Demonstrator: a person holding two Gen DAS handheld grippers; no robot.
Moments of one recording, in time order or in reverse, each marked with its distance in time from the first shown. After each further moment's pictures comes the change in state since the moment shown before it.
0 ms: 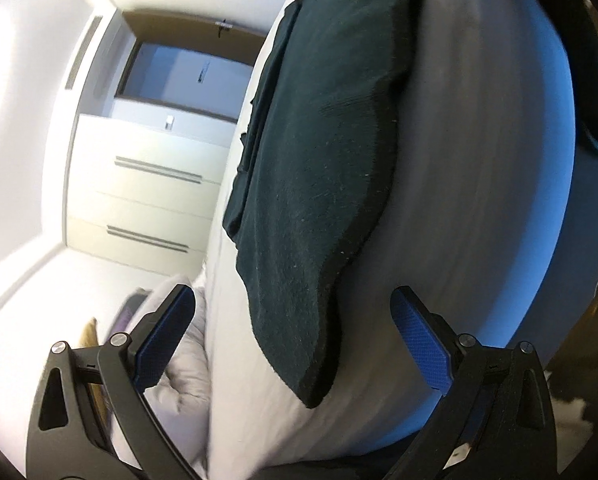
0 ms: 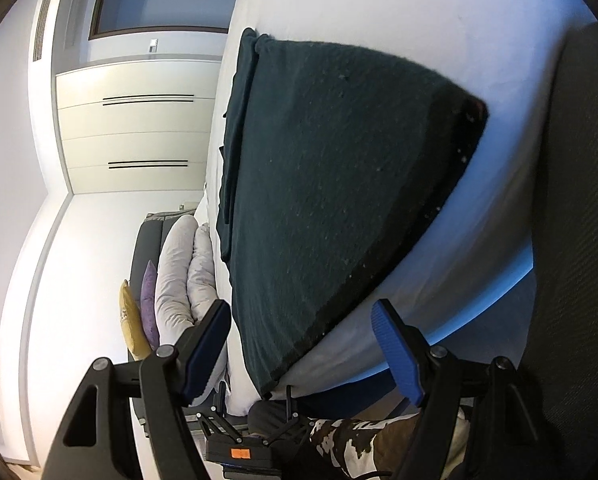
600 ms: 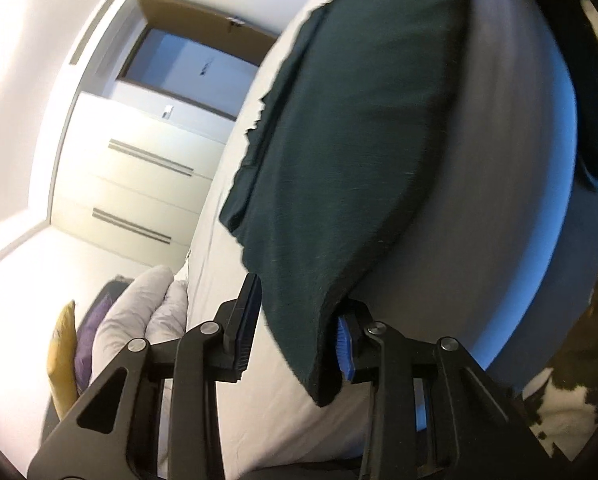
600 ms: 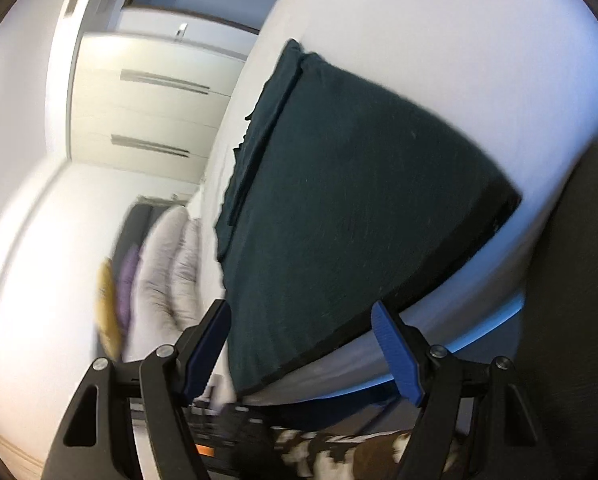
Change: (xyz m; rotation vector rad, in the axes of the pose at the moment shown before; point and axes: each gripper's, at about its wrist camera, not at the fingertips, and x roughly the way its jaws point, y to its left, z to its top) left arm 0.007 0.047 -0.010 -0.145 -0.011 -0.075; right arm -0.013 0.042 0.000 -0.221 -0.056 -0.103
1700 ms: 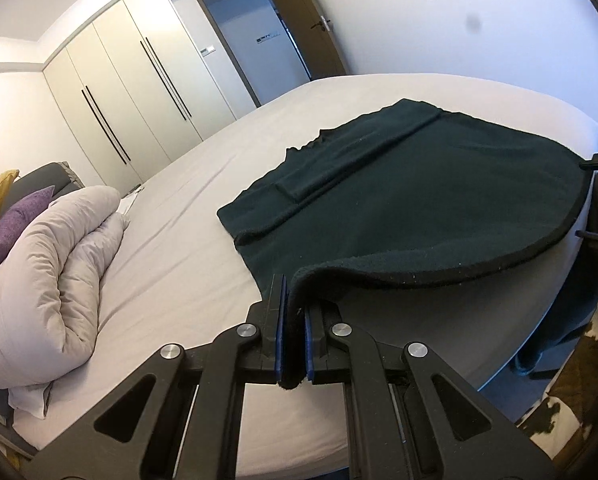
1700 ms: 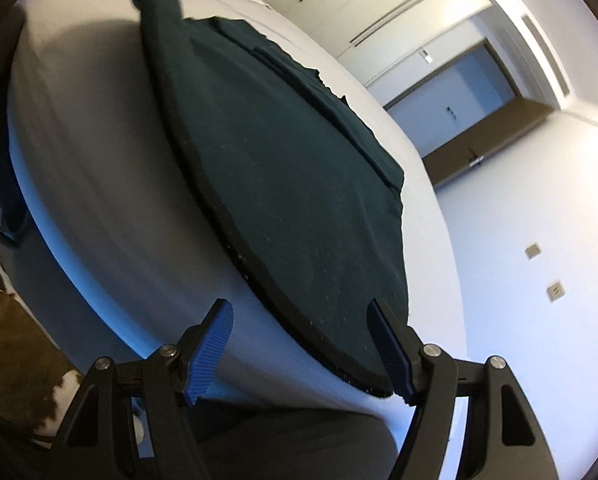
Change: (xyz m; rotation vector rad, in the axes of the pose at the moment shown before) left arm -0.003 0.173 0.040 -0.589 -0.028 -0.248; right arm 0.078 0.063 -0.124 -1.604 -0.038 -0.993
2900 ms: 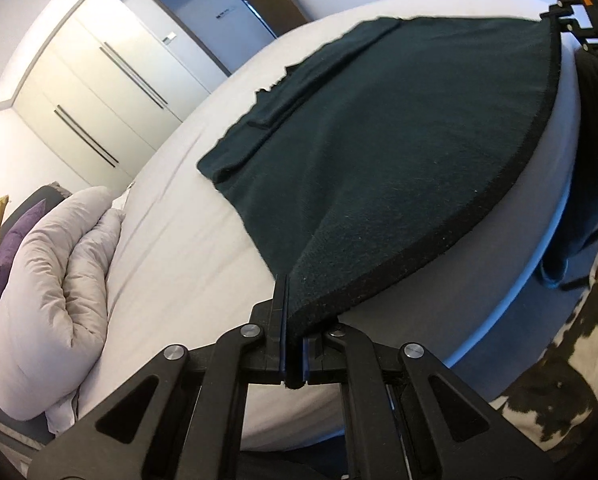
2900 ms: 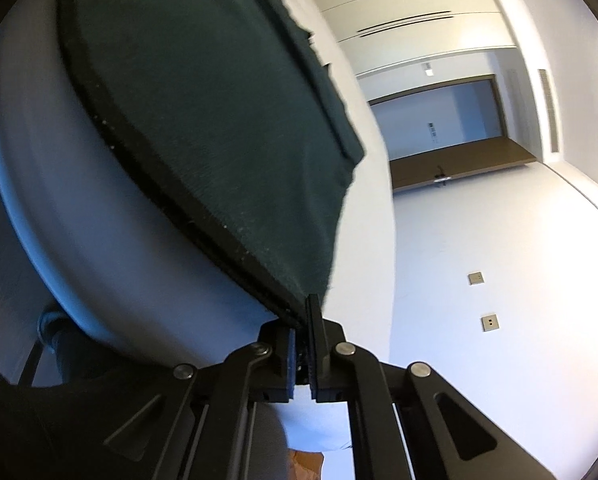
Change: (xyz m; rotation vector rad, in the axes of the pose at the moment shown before) left arm 0.024 -0.045 -0.097 0.200 0.133 0.026; right arm 0.024 -0.030 -0.023 -0.217 0.087 -0.209
